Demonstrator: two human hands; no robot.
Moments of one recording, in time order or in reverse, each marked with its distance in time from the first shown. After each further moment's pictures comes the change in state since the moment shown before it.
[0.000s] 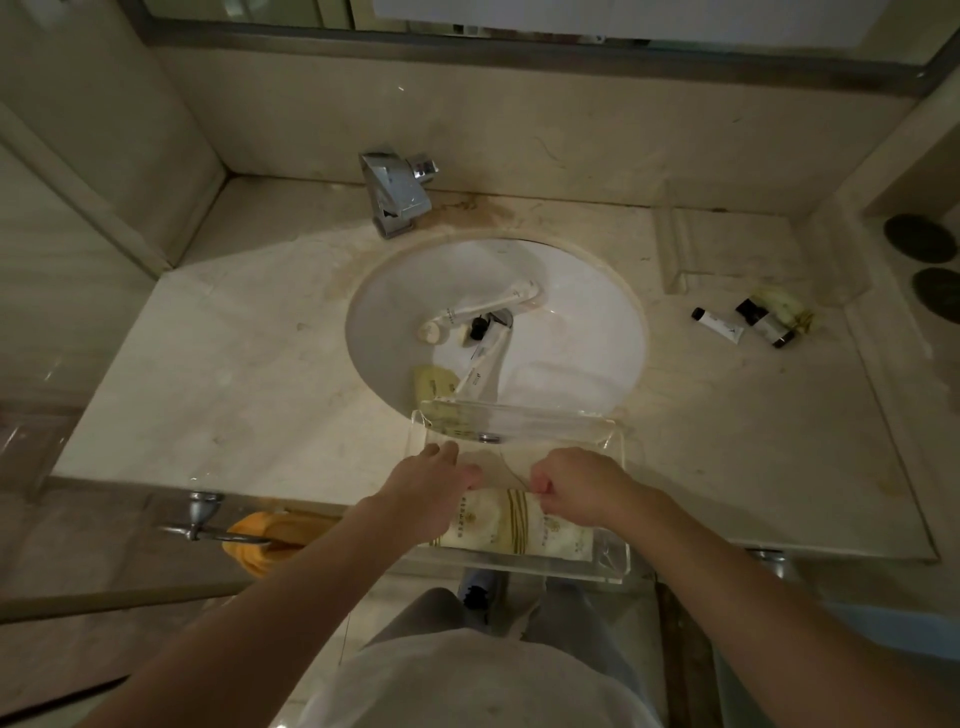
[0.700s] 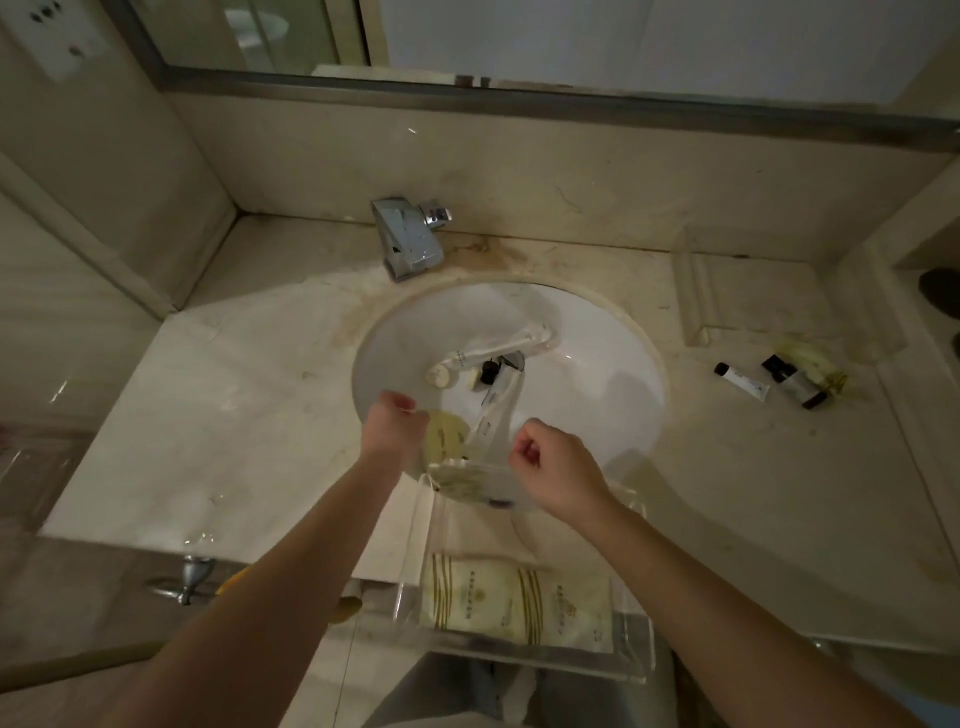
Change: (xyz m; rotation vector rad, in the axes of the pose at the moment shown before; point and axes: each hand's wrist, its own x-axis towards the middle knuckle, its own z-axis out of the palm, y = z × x) left_hand 0.085 -0.080 -0.052 -1.113 0.430 -0.838; right_hand 0.062 -0.019 -0.044 0.538 0.485 0.067
